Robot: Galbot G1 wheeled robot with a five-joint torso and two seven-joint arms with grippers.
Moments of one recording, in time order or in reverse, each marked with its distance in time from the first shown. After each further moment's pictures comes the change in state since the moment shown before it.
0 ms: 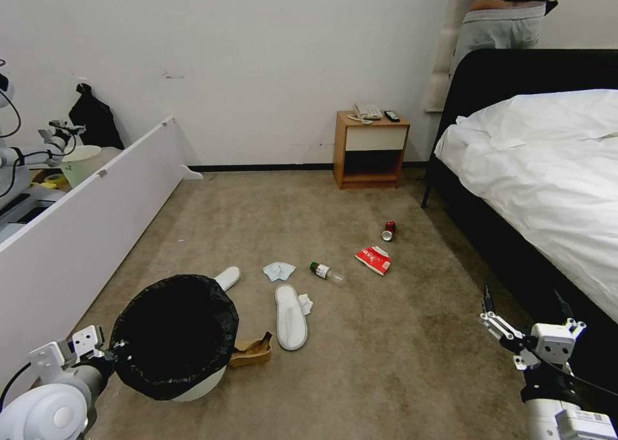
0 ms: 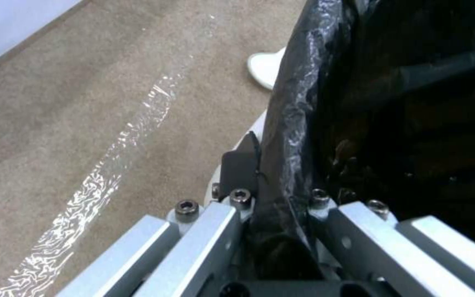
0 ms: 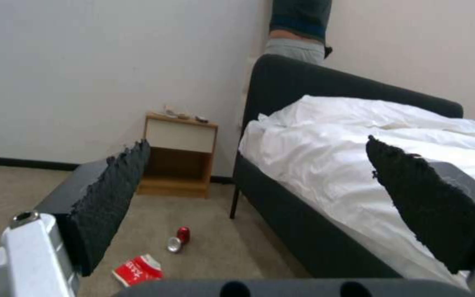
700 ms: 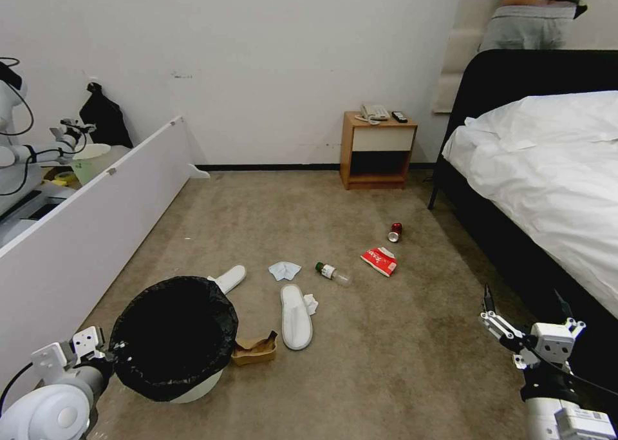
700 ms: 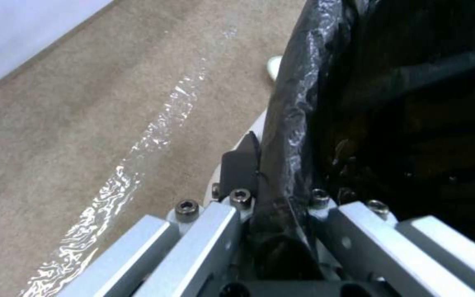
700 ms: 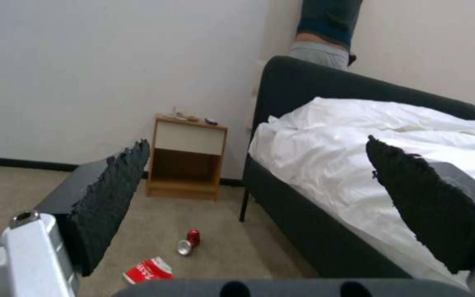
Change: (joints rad) left arm -0.001 -0.010 0.004 0.005 0.037 0.000 0.010; right arm 0.006 0.000 0.002 -0.008 0.001 0.002 0.001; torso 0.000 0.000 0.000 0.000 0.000
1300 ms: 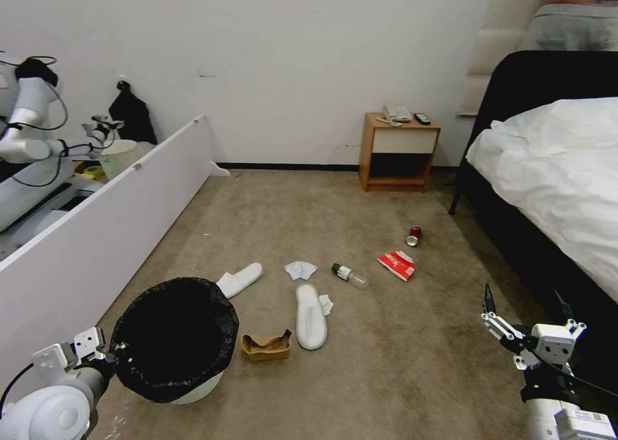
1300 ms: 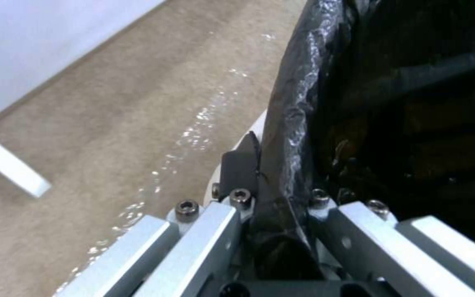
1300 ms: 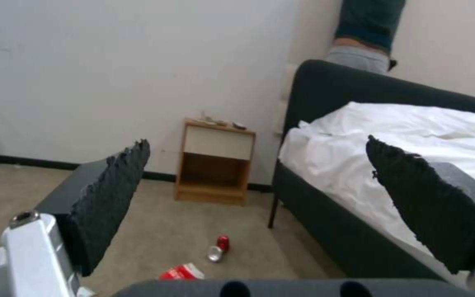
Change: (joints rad) left arm 0.004 -0.002 0.001 0.000 0.012 0.000 0.010; right arm -0.003 0.005 0.001 0.000 -0.004 0.002 0.001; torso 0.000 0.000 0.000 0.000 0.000
